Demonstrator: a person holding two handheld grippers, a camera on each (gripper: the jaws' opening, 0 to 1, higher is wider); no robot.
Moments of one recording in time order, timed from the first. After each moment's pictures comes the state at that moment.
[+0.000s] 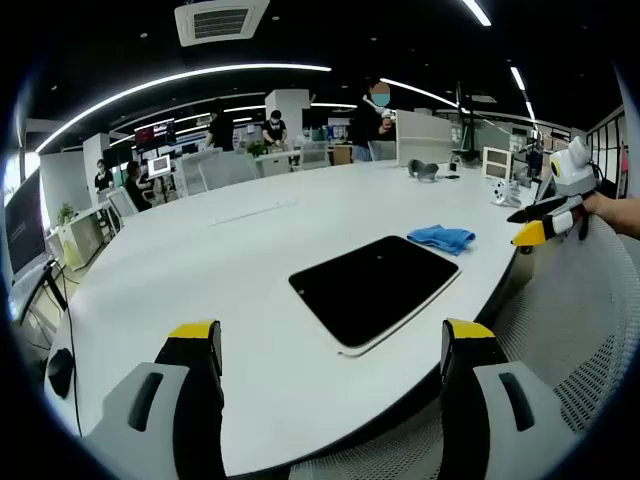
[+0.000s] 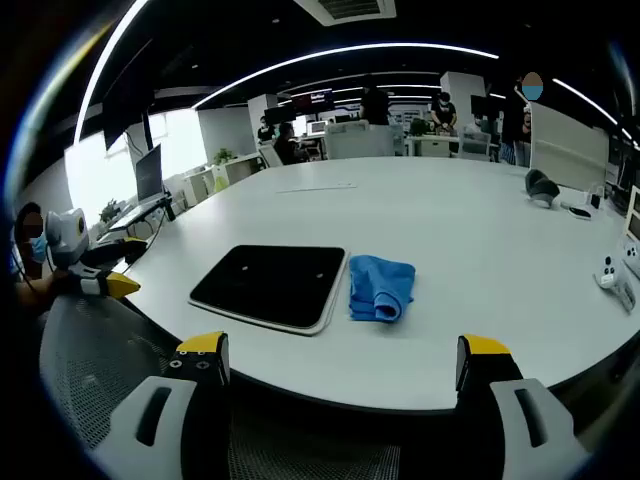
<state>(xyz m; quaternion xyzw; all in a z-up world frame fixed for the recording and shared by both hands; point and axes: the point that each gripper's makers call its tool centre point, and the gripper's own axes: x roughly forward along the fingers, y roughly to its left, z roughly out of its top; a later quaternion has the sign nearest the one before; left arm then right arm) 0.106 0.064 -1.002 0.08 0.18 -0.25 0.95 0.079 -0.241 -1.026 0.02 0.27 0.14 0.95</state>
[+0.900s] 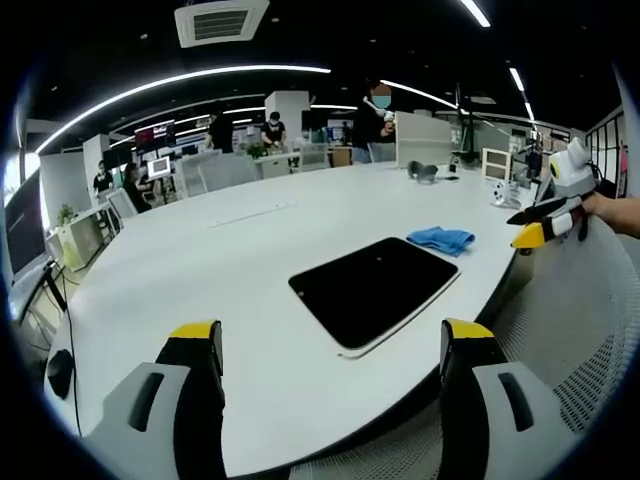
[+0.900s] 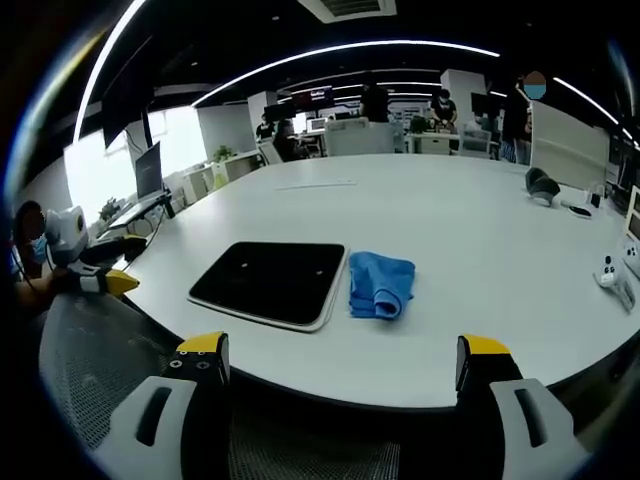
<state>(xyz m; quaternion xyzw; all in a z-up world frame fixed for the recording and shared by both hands) 0.106 0.063 -1.001 0.07 0.18 -0.26 0.95 0.077 -0.243 -1.028 0.01 0.28 0.14 0.95</state>
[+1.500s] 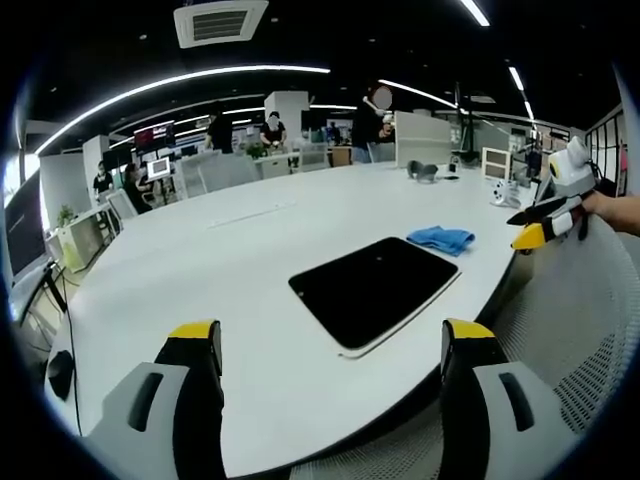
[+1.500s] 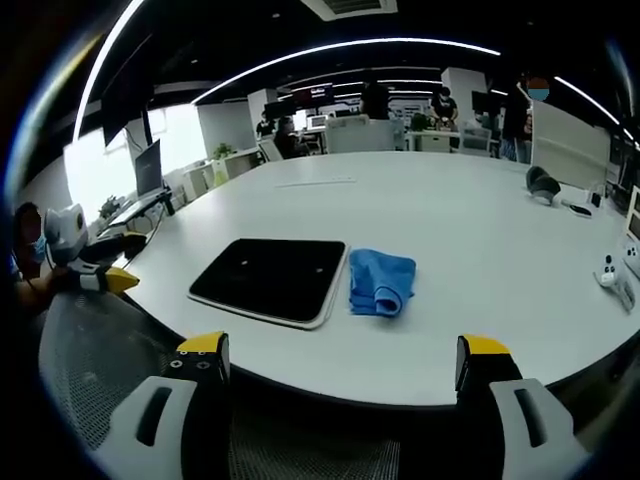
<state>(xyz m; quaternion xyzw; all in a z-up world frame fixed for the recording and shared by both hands) 0.106 0.063 -1.000 0.08 0.18 -0.26 0.95 0.076 -0.241 -1.030 0.01 0.29 0.15 0.95</state>
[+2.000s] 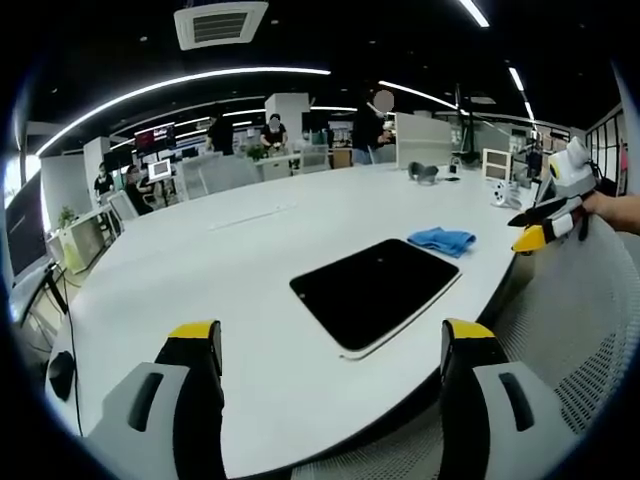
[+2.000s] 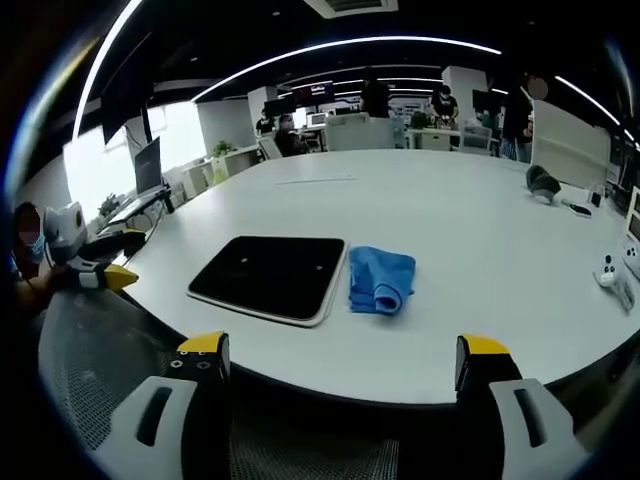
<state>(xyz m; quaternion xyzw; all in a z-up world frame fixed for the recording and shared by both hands) 0.106 0.064 -0.999 0.08 0.17 -0.25 0.95 0.075 -0.241 -1.031 0.01 0.29 0.14 0.95</state>
